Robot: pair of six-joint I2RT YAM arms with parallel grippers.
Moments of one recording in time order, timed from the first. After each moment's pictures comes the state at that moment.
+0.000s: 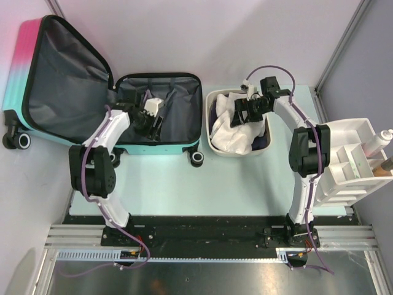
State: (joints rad) left arm -0.10 1.74 1.45 -0.79 0.34 0.32; right arm 0.16 2.07 1.78 -0.73 -0.63 -0.12
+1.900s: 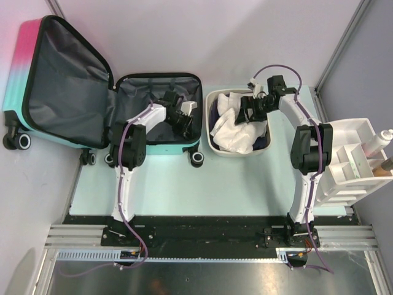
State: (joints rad) left arm -0.30 2.29 1.81 -0.71 0.55 0.15; right arm 0.10 2.12 1.84 -0.79 -0.68 -0.11
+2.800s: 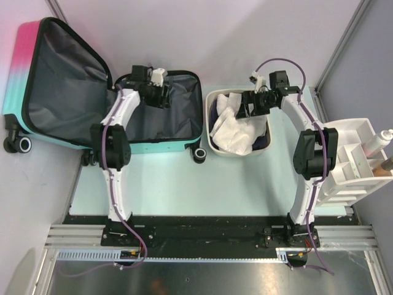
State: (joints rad) left arm -0.12 2.25 2.07 -0.71 0.38 0.15; right arm 0.11 2.04 1.81 -0.72 -0.62 -0.10
